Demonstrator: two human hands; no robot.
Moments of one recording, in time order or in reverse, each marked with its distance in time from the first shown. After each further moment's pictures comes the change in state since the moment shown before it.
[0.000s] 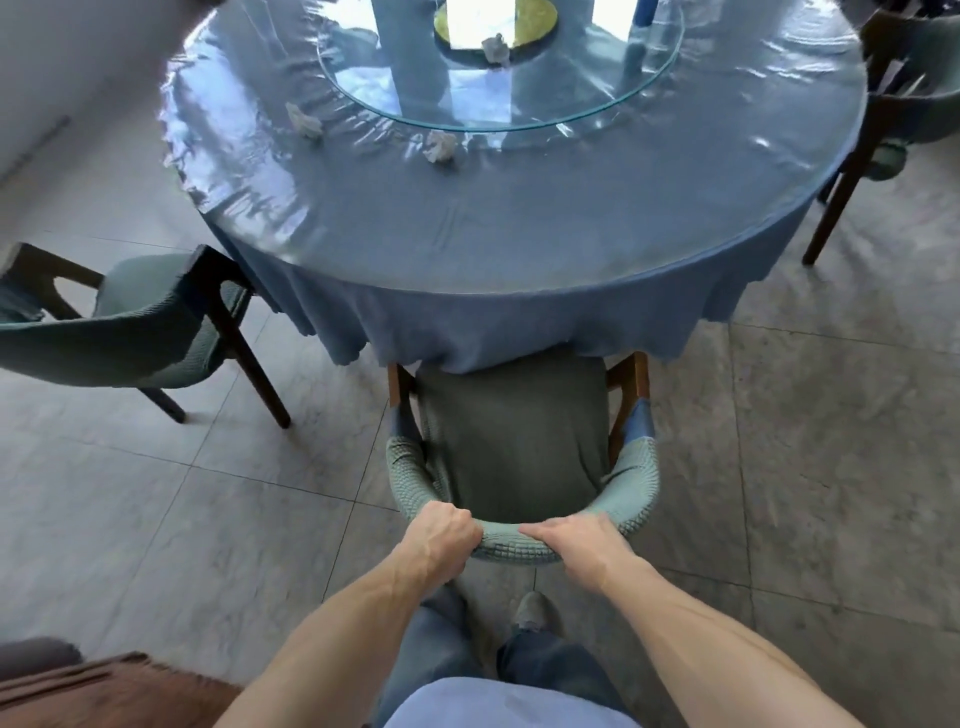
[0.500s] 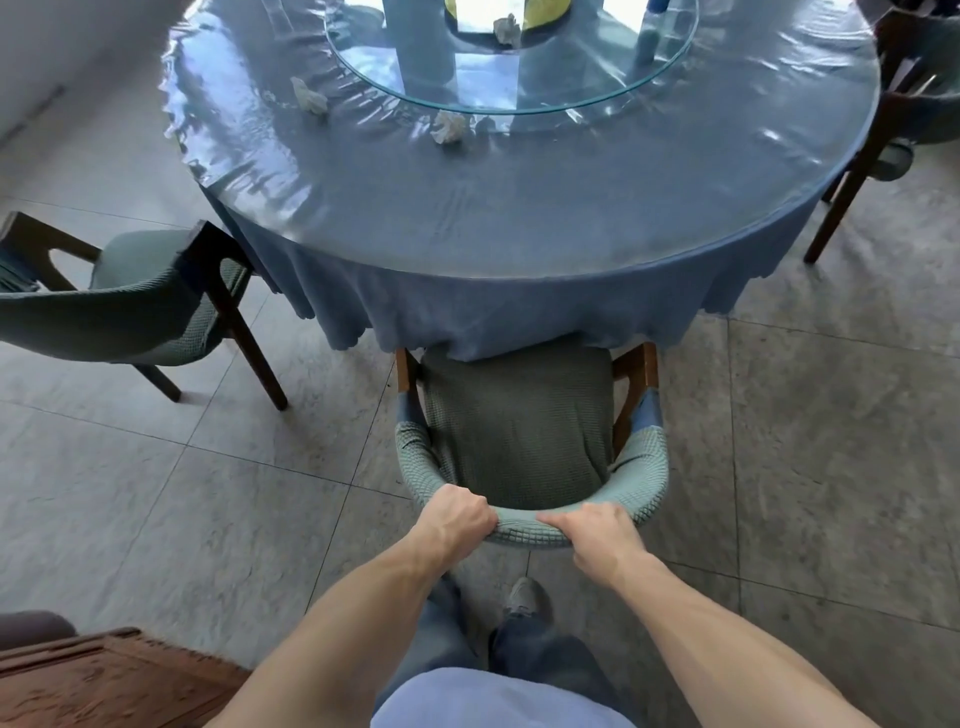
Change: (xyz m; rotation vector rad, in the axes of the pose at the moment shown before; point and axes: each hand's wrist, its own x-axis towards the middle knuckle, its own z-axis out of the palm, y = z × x) left_hand 0.008 0.013 0.002 0.029 0.065 0.051; right_hand -0.017 0.005 0.008 -0.057 0.117 0.103
